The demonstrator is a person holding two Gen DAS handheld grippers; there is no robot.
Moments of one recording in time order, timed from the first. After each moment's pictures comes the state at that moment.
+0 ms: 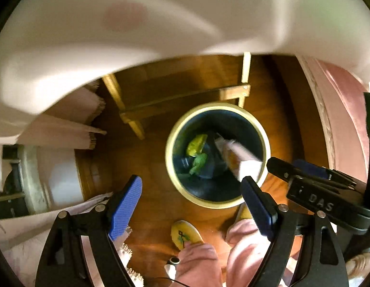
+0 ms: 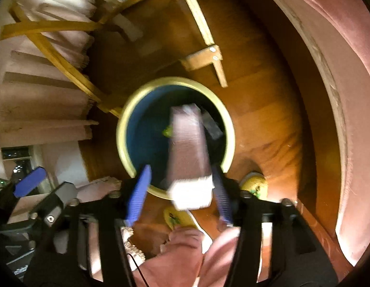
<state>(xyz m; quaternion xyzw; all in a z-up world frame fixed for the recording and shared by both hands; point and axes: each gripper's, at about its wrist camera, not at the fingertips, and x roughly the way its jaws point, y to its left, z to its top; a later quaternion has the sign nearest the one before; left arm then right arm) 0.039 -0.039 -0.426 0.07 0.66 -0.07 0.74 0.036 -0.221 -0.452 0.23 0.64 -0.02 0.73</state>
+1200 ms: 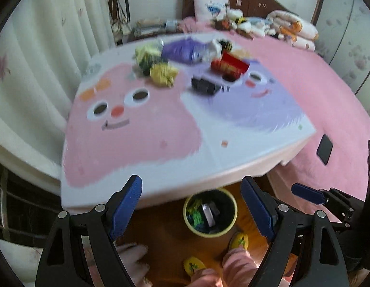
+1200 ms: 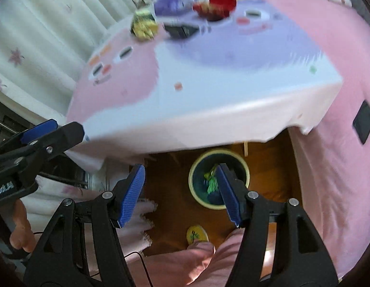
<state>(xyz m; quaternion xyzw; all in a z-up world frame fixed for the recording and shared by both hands) 0.020 0.024 -0.030 0.06 0.48 -0.14 0.86 -0.032 -0.136 -0.075 0.15 0.48 0.03 0.86</state>
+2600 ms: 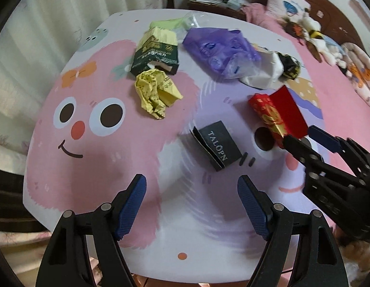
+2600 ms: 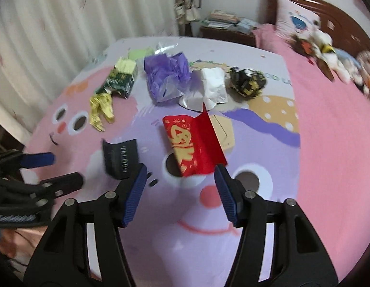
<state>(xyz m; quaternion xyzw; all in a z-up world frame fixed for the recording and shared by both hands) 0.280 -0.091 -0.102 -0.09 0.58 0.05 0.81 0.296 -0.261 -0.050 -0.08 0.45 0.16 0.88</state>
